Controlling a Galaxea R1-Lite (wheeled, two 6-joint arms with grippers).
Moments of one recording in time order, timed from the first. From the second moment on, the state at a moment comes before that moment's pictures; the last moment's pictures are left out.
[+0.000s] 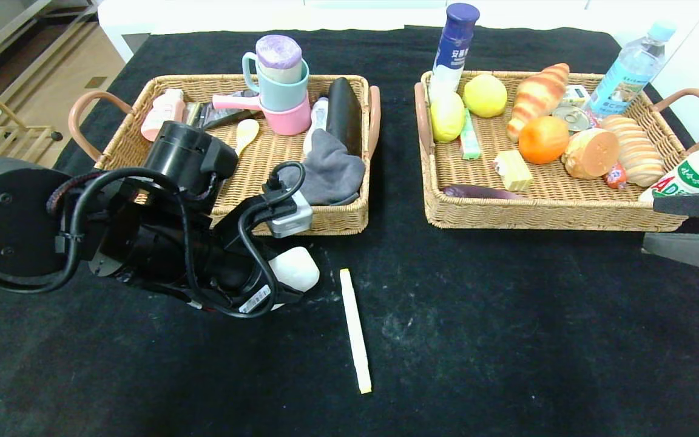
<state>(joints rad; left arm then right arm) -0.45 1.70 -1.29 0.34 -0.03 0.60 0.05 1.20 -1.06 0.18 0.73 -0.17</state>
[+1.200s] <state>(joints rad) -0.57 1.57 -1.26 0.34 -0.01 0.47 0.05 1.20 -1.06 0.18 0.73 -0.17</state>
